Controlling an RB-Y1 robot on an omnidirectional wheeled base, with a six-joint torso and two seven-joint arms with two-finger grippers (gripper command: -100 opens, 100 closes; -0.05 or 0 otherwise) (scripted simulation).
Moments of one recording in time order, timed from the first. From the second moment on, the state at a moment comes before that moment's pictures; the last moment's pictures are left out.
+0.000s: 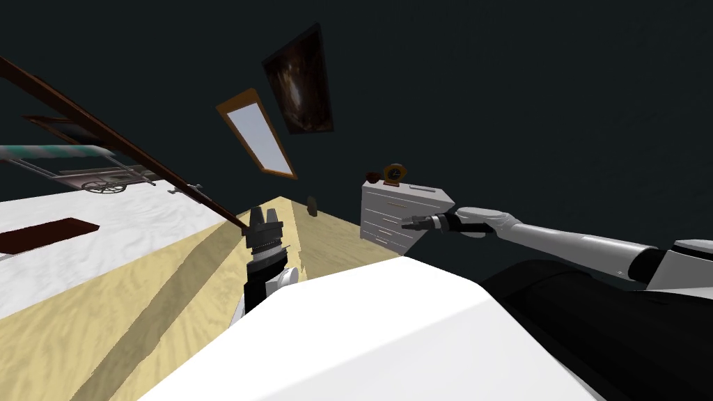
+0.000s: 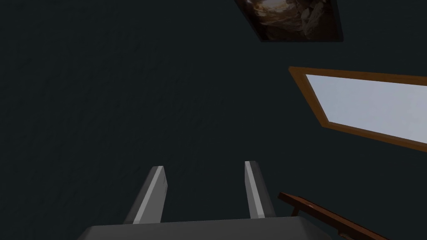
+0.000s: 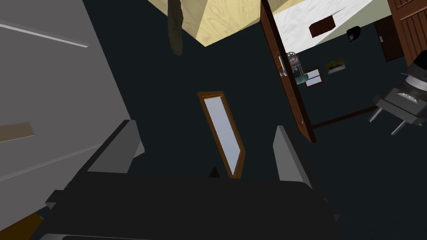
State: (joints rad) left arm 0.47 0.00 0.04 -2.20 0.03 -0.58 -0.02; right arm 0.43 -1.52 0.12 -1.61 0.32 -0.96 -0.15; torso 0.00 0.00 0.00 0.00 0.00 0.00
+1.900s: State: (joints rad) left arm 0.47 0.00 0.04 -2.20 0.03 -0.58 -0.02; right arm 0.48 -1.99 0.08 -1.32 0.45 -1.06 -0.20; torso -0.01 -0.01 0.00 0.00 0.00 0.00
